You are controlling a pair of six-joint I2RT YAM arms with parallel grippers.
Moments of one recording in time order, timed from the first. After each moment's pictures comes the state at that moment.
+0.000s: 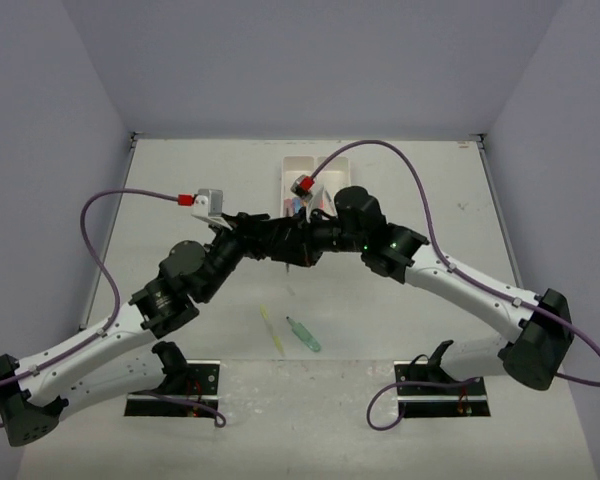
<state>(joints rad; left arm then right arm) -0.93 0.81 0.73 0.17 -0.34 -0.60 0.86 1.34 1.14 -0.17 -0.46 0.41</state>
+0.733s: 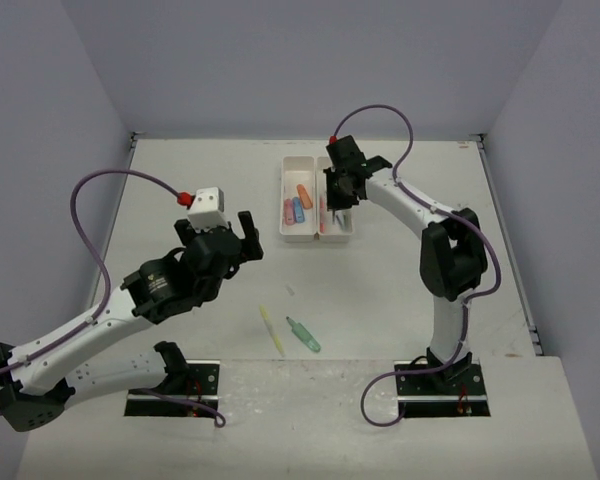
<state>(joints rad) -0.97 0.93 1.03 -0.68 -0.83 -0.69 0.50 1.98 1.66 -0.67 0.04 0.42</state>
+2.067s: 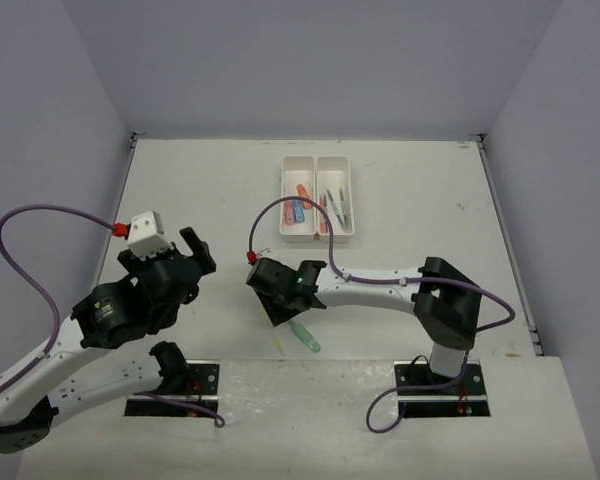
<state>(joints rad) -0.97 0.68 0.99 -1.06 -1.01 -0.94 1.21 1.79 1.28 -0.62 0.15 0.63</state>
